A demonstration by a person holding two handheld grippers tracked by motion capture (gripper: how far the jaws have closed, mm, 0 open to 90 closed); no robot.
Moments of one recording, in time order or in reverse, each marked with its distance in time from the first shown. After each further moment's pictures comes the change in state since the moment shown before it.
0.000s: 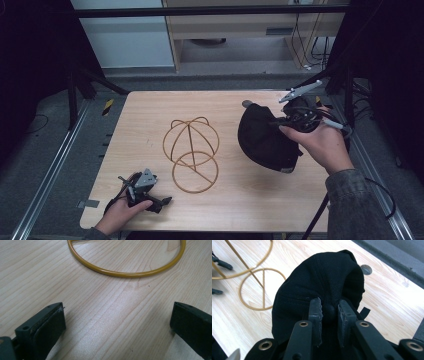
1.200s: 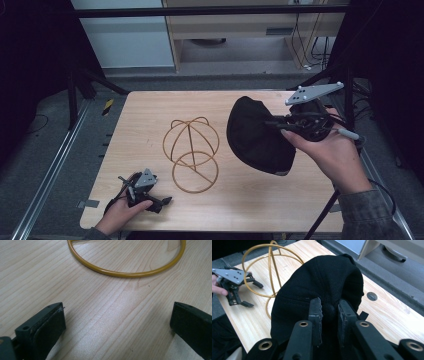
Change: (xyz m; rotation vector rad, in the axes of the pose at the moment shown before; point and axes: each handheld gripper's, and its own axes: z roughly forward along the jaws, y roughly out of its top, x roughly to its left) left arm 0.000 0.000 0.000 0.000 0.000 0.000; right arm 0.041 0.006 -0.058 -0.183 0.045 -0.070
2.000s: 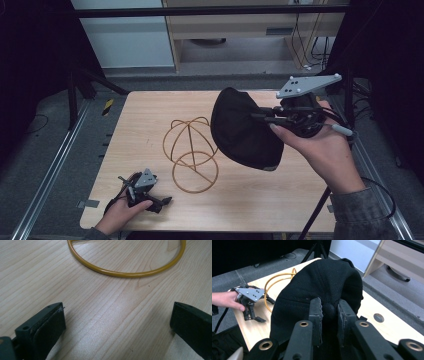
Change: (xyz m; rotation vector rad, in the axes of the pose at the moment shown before) left arm 0.000 0.000 0.000 0.002 0.000 0.001; right arm 0.024 0.031 -0.009 -0.110 0.045 -0.045
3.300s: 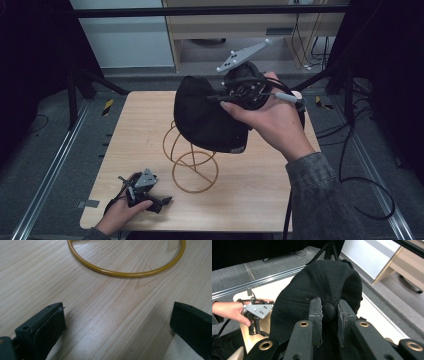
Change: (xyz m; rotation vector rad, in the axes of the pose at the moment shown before) left arm 0.000 0.000 0.000 -0.001 0.001 -0.001; right arm 0.026 0.080 0.059 0.044 0.069 -0.097
